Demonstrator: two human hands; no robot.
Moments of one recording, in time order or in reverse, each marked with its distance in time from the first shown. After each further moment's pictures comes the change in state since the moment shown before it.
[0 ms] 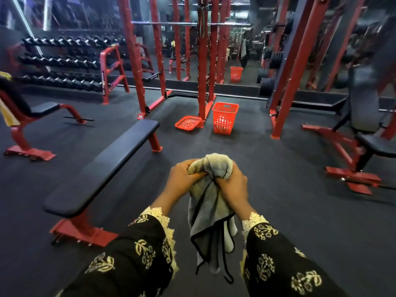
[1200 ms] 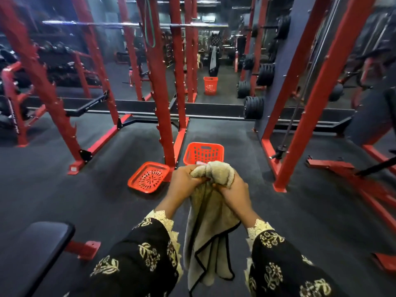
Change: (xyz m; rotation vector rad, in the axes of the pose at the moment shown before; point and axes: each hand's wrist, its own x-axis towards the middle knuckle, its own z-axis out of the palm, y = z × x) left_hand 1.097 -0.188 0.270 -0.002 -0.120 0.060; right_hand 1.102 0.208 0.114 0.009 0.080 0.004
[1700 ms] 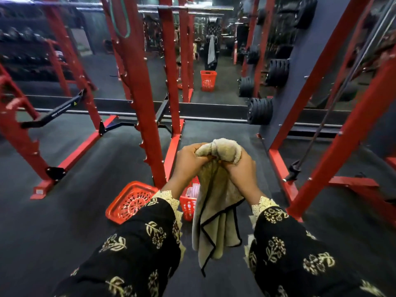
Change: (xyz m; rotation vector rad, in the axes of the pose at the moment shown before) left_hand 0.424 -0.084 0.055 -0.085 0.049 0.082; right_hand 0.429 0.056 0.065 -0.037 0.091 -0.073
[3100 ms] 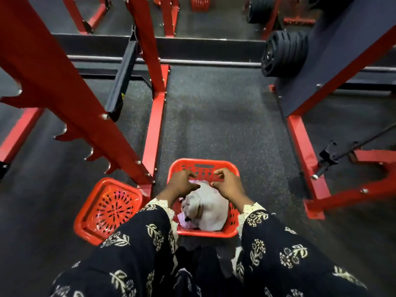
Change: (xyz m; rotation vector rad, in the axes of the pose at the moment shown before) left_hand 0.373 -0.379 0.141 0.440 -0.678 -0.556; right_hand 0.372 0.338 0.219 -0.378 -0.397 0.589
